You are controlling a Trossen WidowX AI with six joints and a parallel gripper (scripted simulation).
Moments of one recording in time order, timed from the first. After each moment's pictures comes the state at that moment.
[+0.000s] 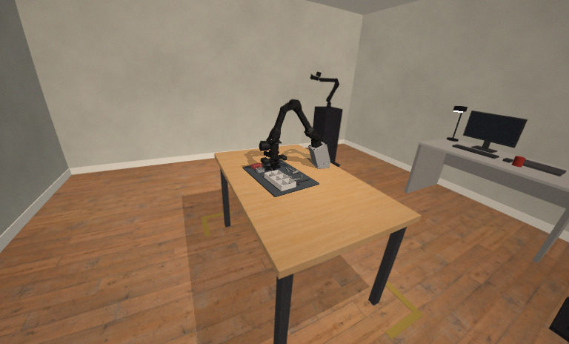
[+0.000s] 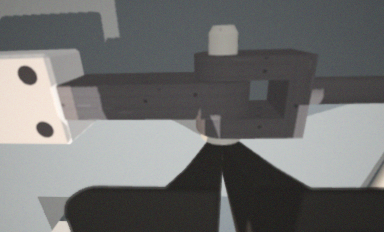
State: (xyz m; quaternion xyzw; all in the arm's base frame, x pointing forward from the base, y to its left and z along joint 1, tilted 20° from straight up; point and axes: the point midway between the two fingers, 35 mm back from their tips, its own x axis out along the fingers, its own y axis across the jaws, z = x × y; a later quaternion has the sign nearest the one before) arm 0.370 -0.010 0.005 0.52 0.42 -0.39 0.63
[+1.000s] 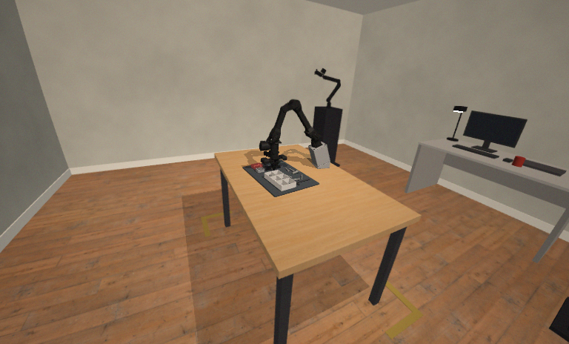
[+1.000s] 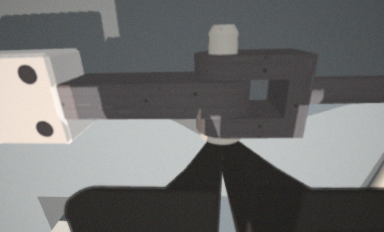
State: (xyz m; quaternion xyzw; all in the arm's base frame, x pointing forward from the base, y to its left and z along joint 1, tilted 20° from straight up) arm 0.370 -0.010 0.005 0.52 0.42 -0.39 0.63
